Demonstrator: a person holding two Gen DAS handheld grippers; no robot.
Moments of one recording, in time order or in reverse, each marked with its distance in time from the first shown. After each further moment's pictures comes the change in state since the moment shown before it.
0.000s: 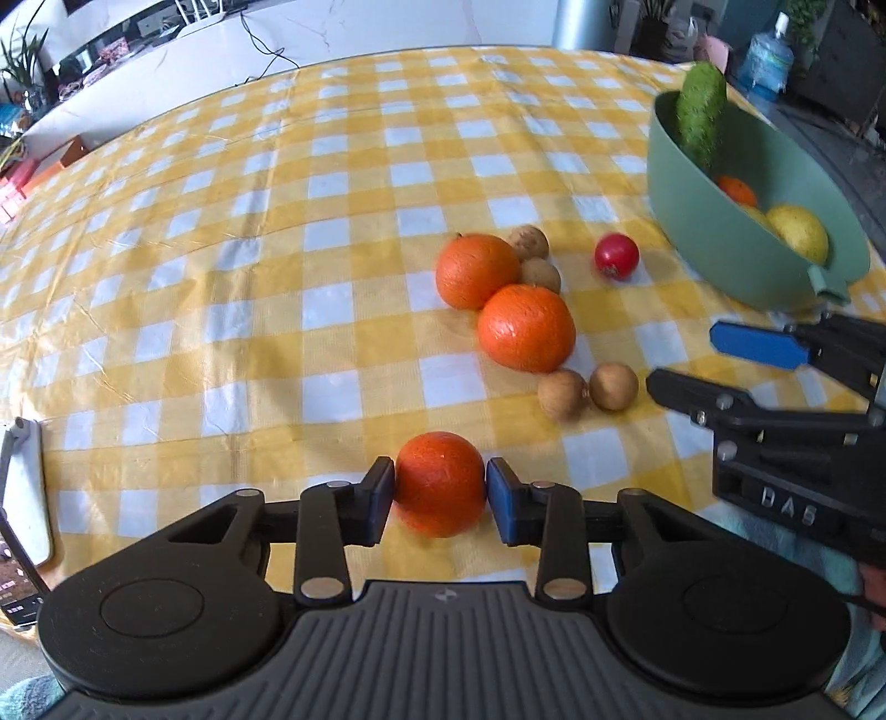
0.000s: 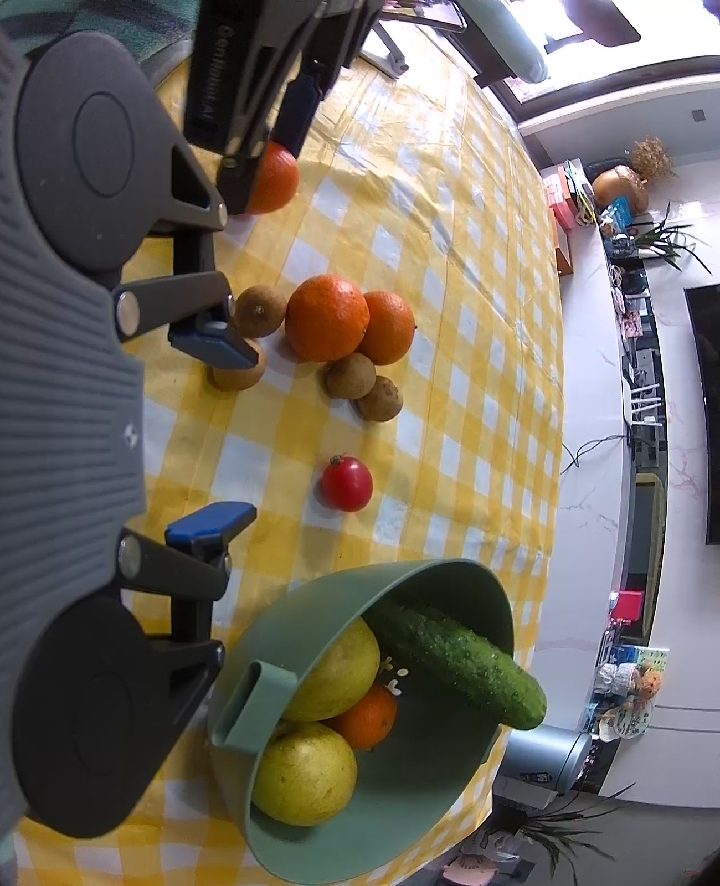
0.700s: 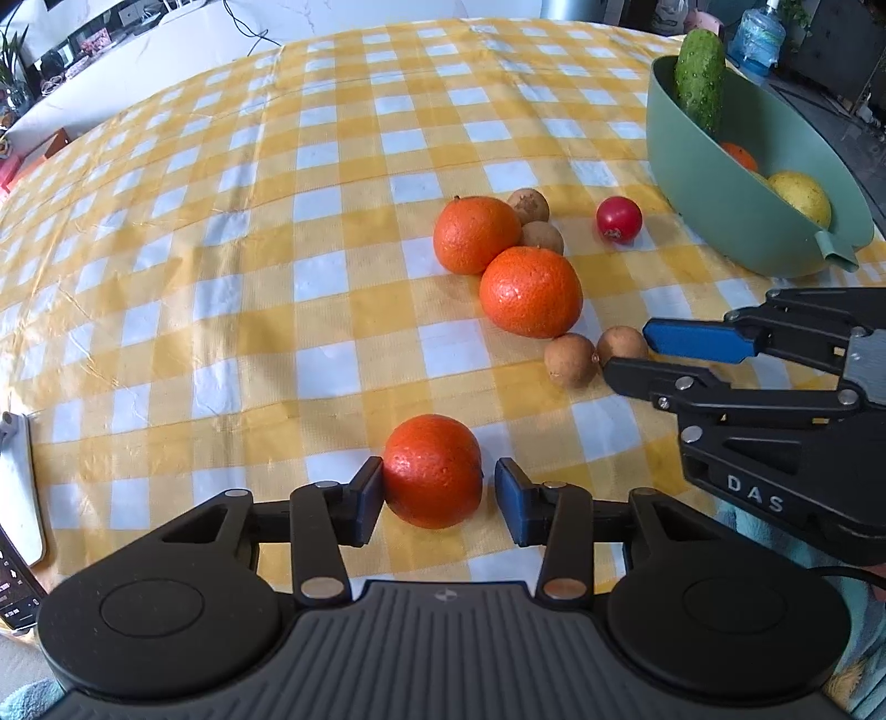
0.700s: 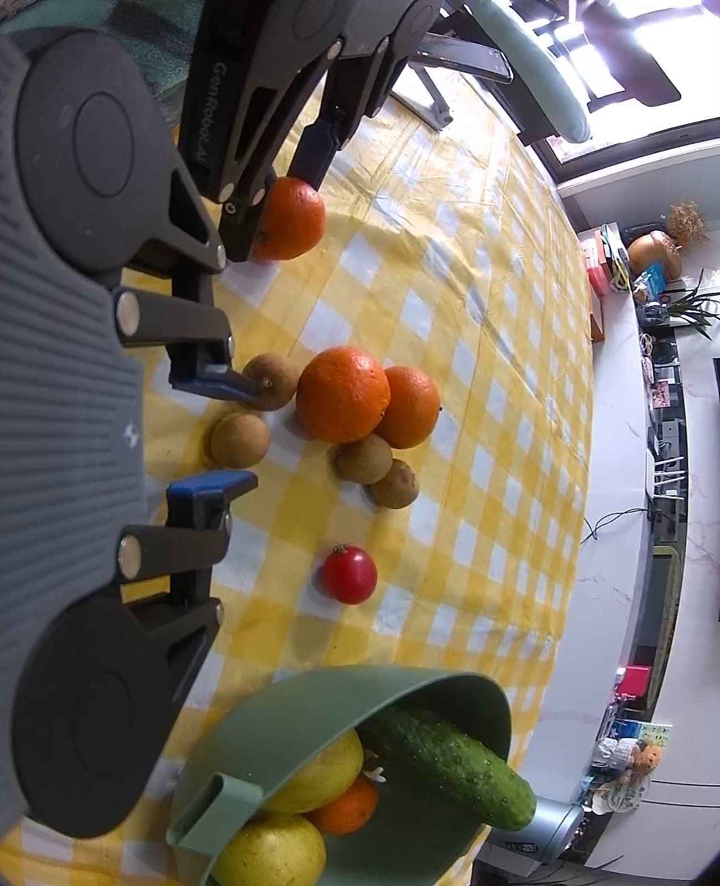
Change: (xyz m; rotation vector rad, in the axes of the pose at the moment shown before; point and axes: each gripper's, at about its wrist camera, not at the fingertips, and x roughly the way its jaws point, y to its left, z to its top) left arm 0.010 0.002 -0.006 0.037 0.050 -0.001; right arm 0.021 0.016 0.006 -0.067 0.069 0.116
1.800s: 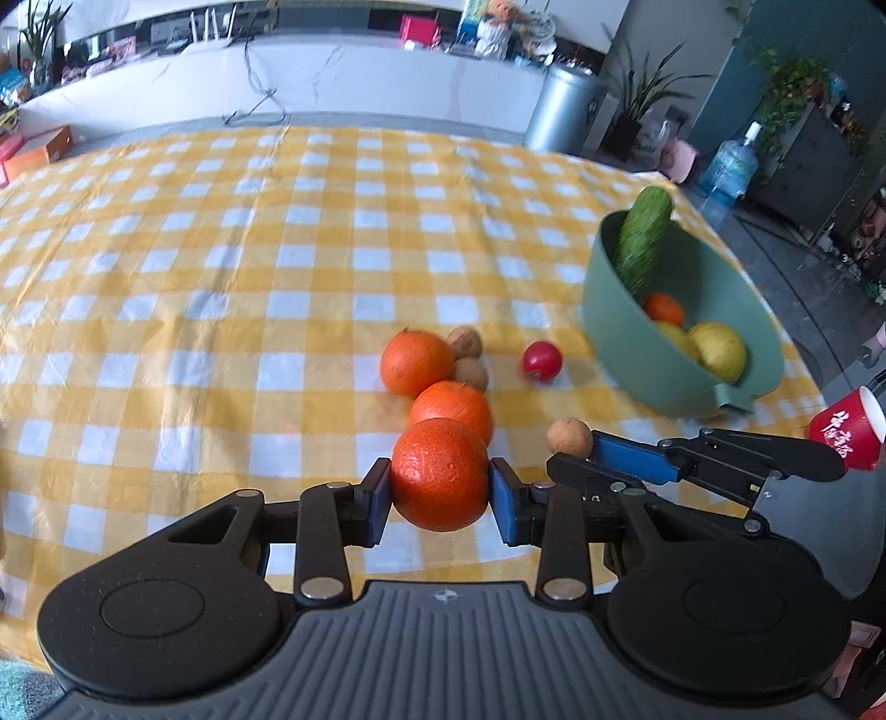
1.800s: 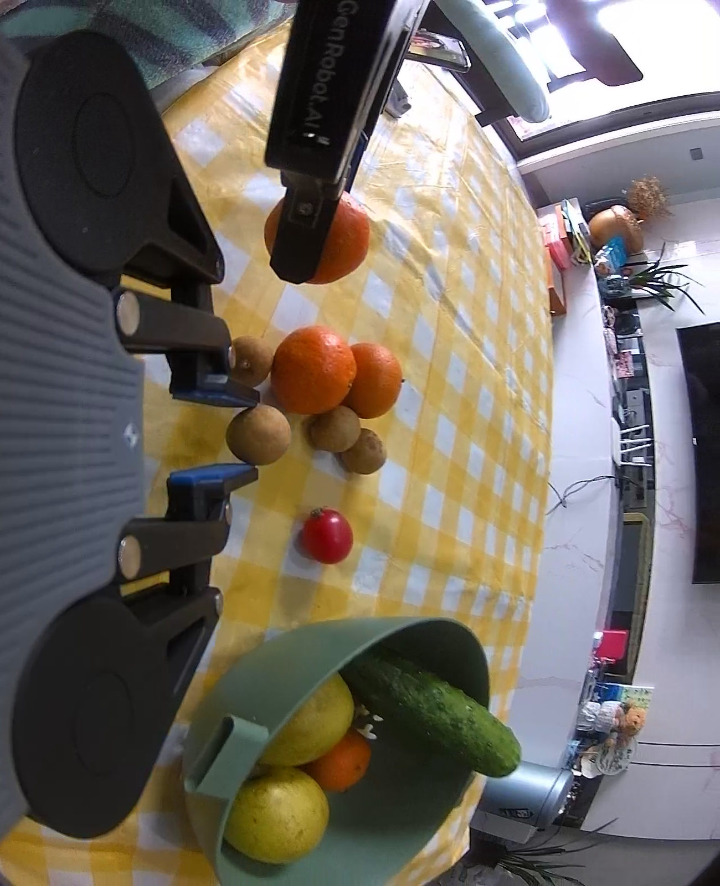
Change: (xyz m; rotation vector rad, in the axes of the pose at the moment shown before) left arm -0.044 0.000 0.010 -0.139 -0.234 -0.164; right arm -0.031 -0.004 -0.007 0.044 -0.118 -0.054
